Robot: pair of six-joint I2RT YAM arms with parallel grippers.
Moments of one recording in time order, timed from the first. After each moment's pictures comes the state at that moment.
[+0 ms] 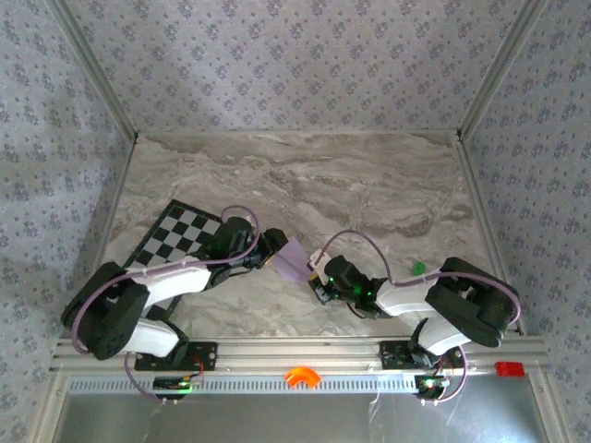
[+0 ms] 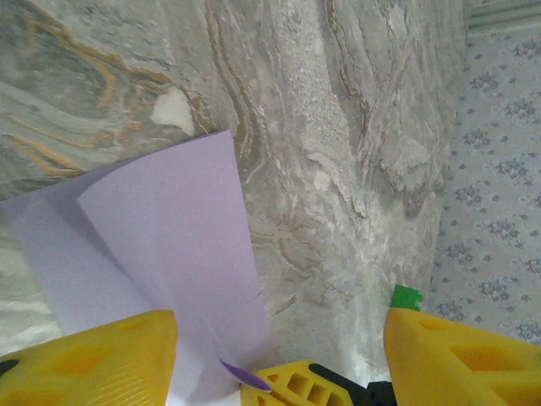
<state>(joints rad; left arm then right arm) -0.68 1.36 0.52 0.24 0.22 -1.22 0.95 1.47 0.34 0.43 0.06 0.15</state>
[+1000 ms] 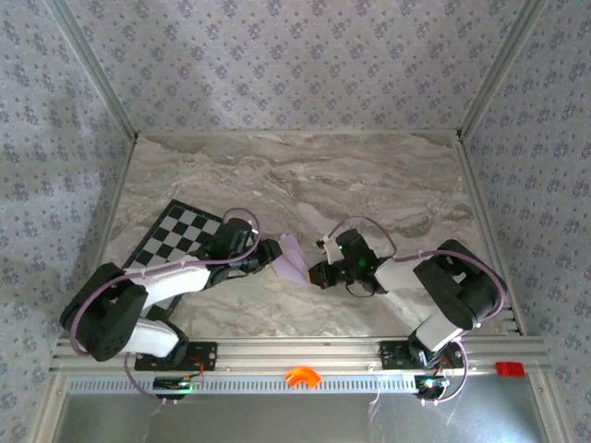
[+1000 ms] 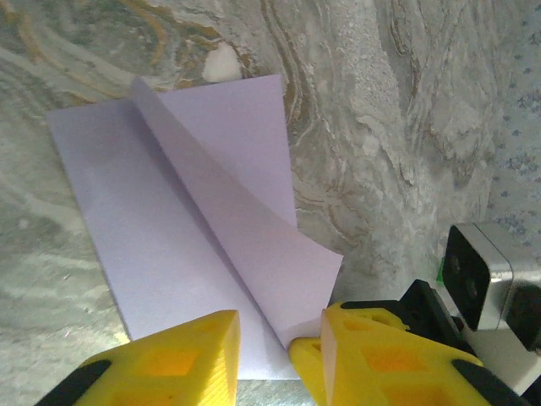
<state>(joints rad) -0.67 1.38 0.54 0.14 0.27 -1.13 0.67 1.59 0.47 0.35 -0.52 0.48</state>
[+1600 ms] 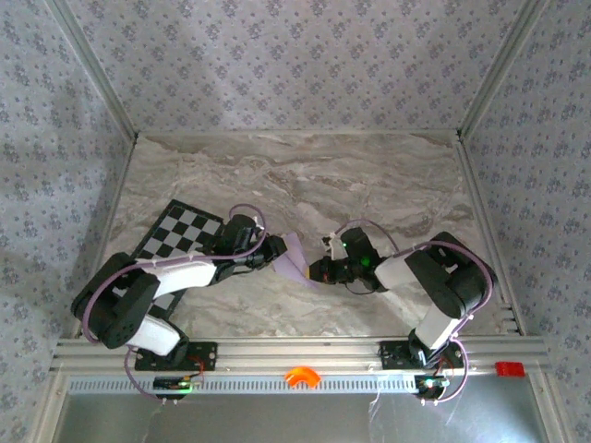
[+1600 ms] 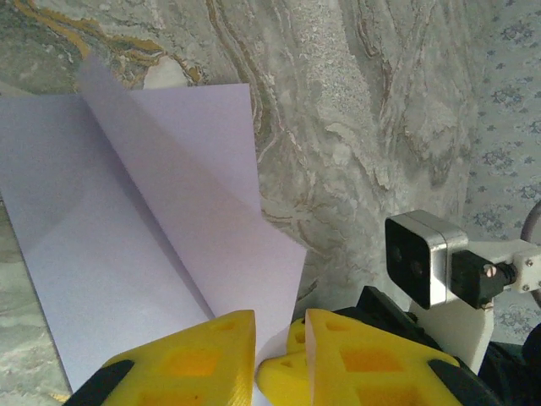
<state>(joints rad) -0.67 1.46 0.57 0.23 0.30 -1.14 0.62 1.67 0.43 0.52 -0.65 0.76</state>
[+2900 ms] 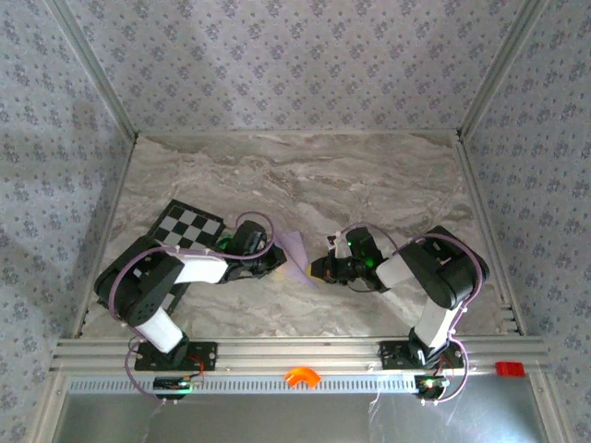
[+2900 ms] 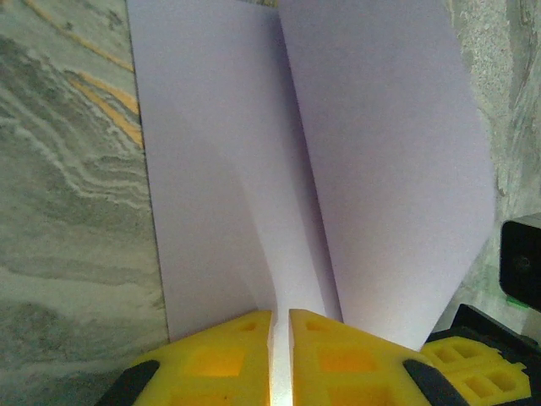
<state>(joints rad) -0.69 1.62 0.58 0.23 0.26 -1.13 0.57 1.73 0.42 0.64 -0.74 0.93</state>
